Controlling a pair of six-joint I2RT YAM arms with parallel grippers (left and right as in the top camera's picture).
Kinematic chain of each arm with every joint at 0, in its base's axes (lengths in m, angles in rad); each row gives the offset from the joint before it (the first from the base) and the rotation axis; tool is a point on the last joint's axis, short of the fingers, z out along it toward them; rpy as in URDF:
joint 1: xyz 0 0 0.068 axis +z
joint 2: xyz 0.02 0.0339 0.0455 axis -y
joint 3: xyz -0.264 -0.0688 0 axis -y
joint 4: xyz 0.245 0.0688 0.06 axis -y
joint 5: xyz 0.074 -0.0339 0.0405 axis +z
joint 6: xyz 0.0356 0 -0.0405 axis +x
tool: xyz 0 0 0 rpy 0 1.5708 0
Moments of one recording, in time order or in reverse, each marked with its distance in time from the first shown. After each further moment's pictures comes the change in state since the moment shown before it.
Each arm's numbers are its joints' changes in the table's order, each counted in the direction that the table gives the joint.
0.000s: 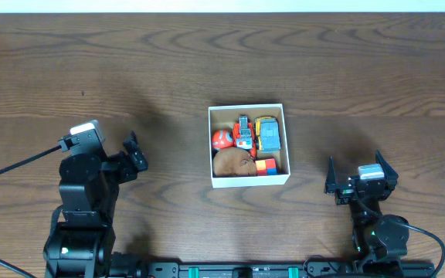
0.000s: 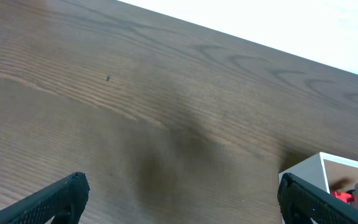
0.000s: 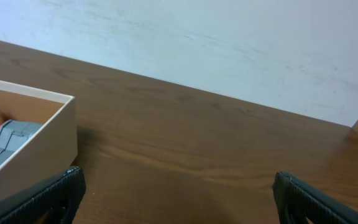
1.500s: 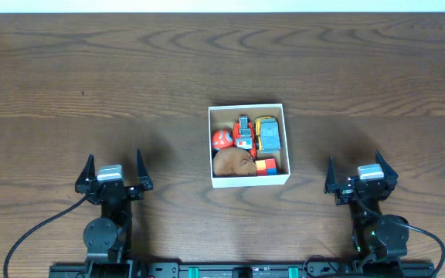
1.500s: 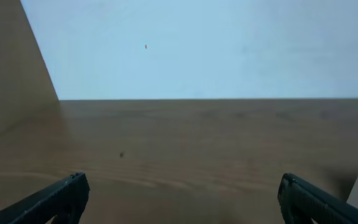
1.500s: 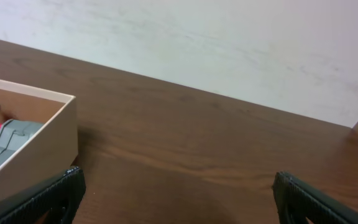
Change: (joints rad) left arm 0.000 0.626 -0.685 0.550 0.022 0.362; right arm 0.000 0.000 0.000 0.000 0.003 -0.002
